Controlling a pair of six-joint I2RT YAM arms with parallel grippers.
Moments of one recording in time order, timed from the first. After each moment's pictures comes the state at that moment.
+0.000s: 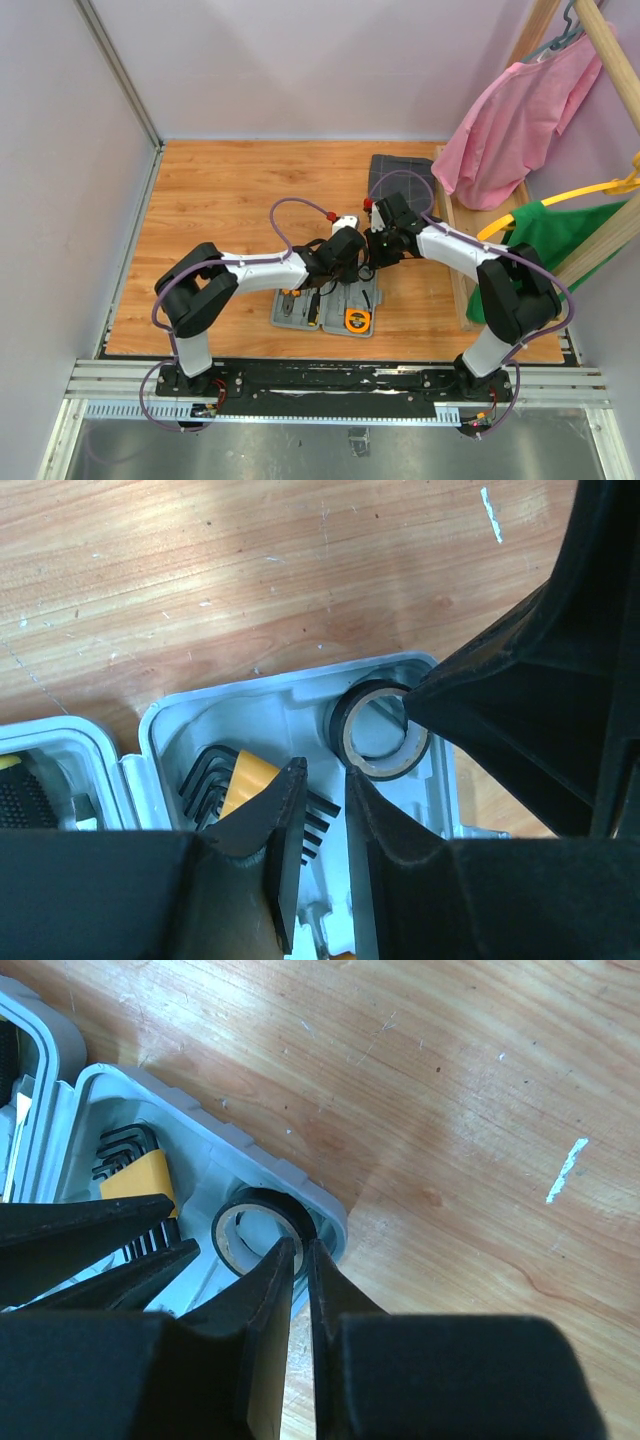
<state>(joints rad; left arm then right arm) -0.96 1.80 1.08 -0.09 -0.27 -0.69 0.51 1.64 1.00 -0.43 -0.18 0.17</state>
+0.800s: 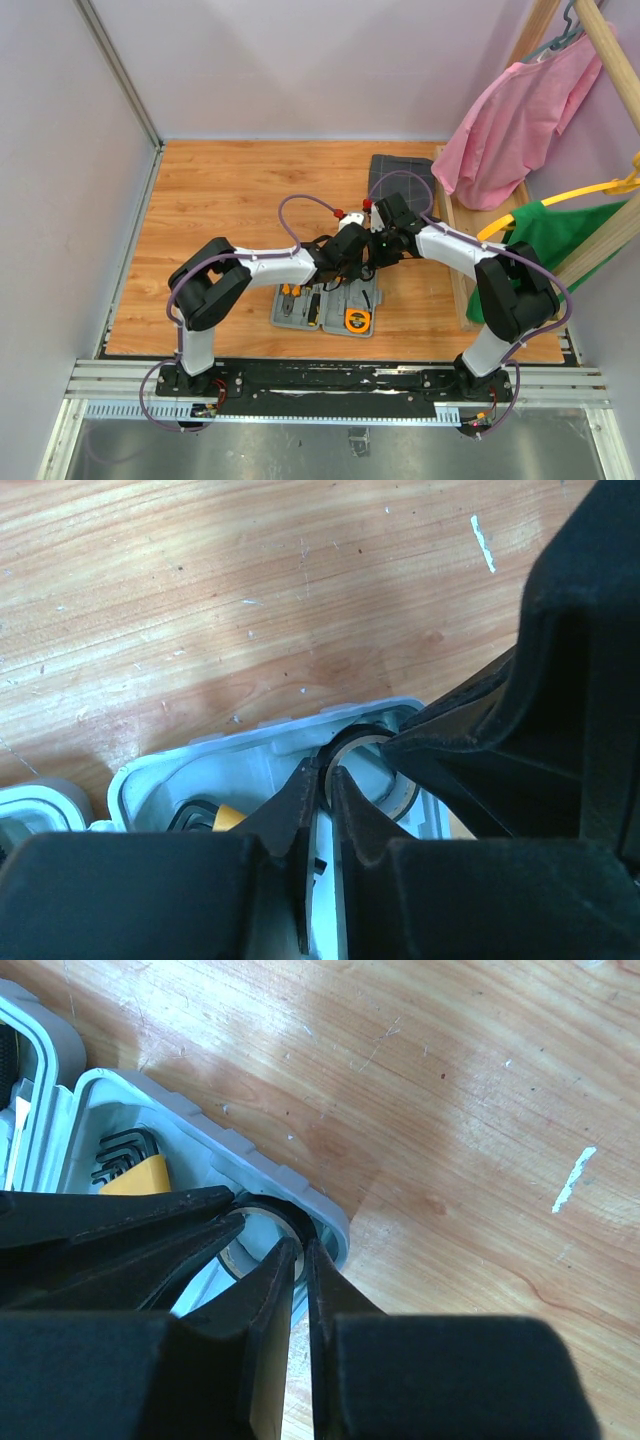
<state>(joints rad) -0.94 1.89 1.14 -0.06 -0.25 -0.66 0.51 1.66 1.00 -0.42 -0.19 0.17</state>
